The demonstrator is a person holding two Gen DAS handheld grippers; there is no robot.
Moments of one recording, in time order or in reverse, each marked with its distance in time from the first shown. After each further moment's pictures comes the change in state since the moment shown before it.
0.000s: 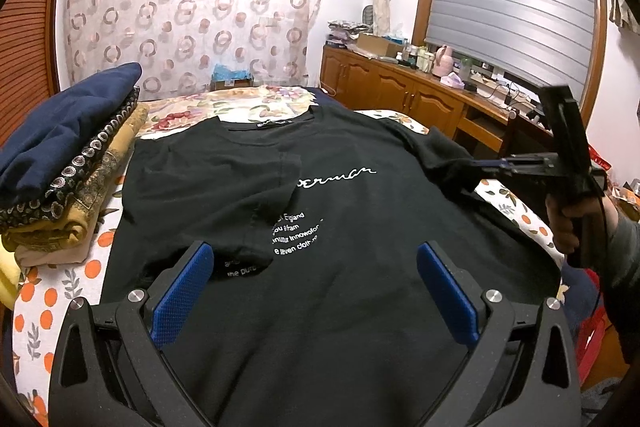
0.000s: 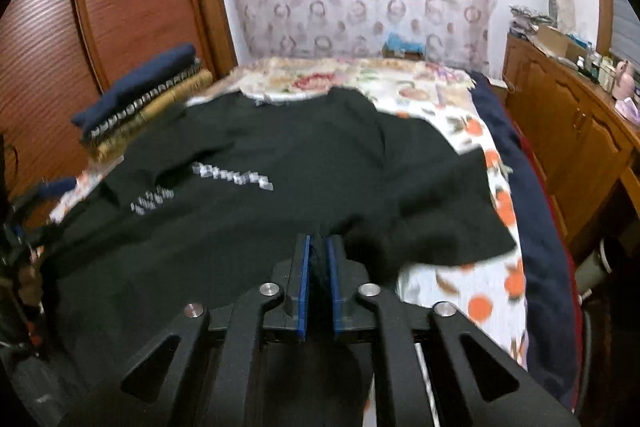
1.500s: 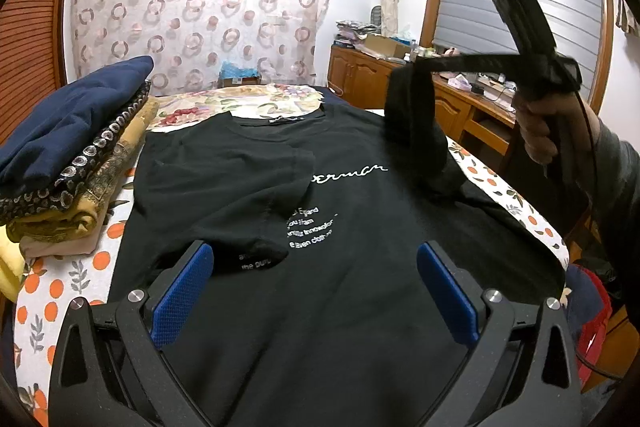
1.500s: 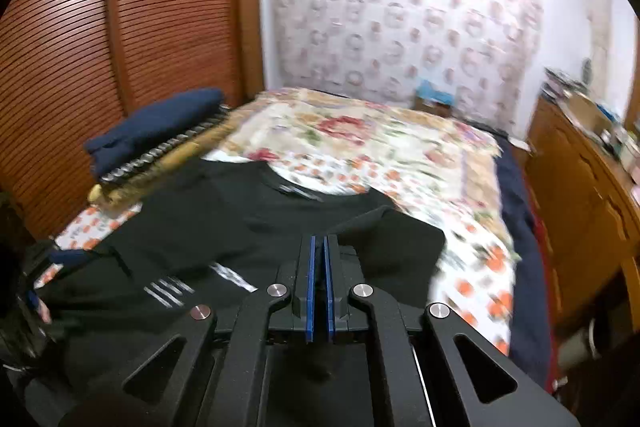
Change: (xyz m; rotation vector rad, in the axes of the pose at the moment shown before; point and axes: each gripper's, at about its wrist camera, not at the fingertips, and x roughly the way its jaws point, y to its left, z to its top) left arm 0.000 0.009 -0.002 -0.024 0.002 0.026; right arm -0.020 0.117 0.140 -0.203 -0.115 0.060
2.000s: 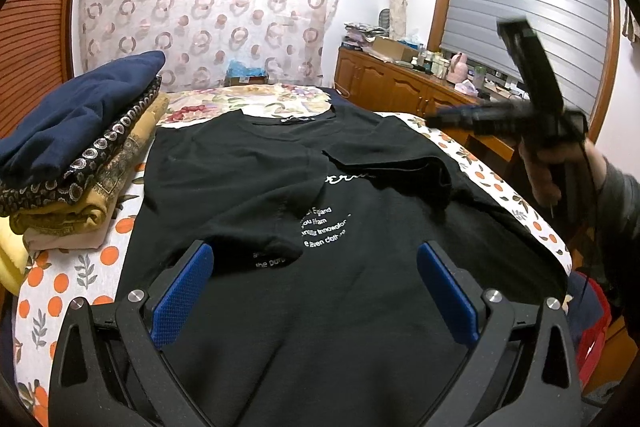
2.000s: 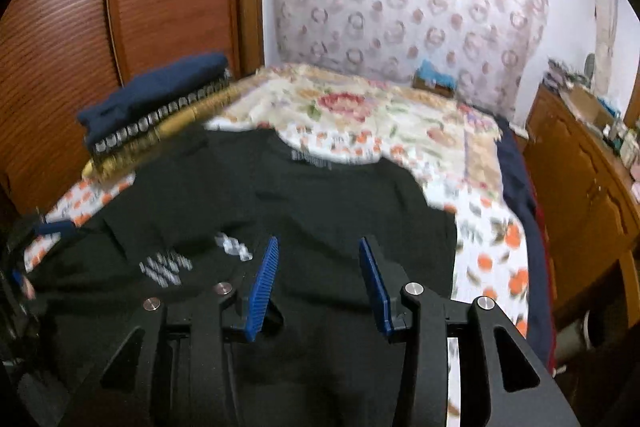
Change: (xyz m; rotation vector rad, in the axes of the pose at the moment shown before) left arm 0.002 0.011 -0.001 -0.030 -0.006 0.011; right arm 0.031 -0.010 -0.035 0.022 0.123 -0.053
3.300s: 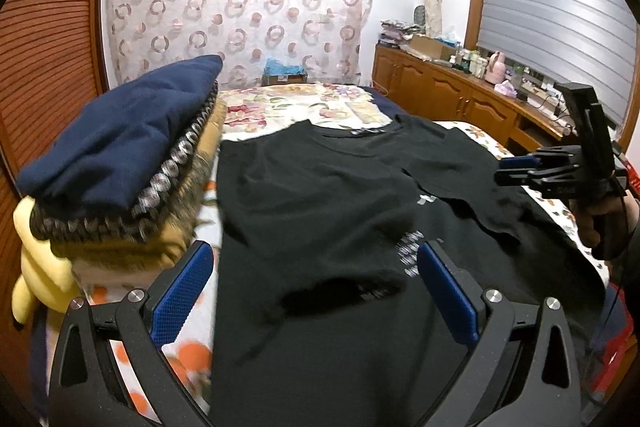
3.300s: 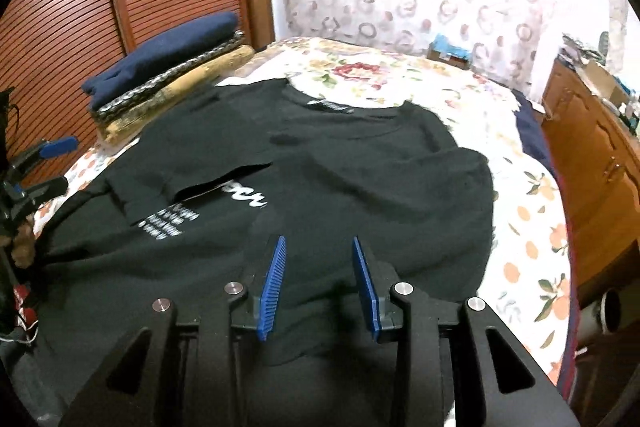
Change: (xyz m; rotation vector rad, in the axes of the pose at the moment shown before) left arm 0.013 0.061 0.032 0.003 0.021 0.135; right arm 0.039 0.034 -0.010 0.018 0.037 0.065
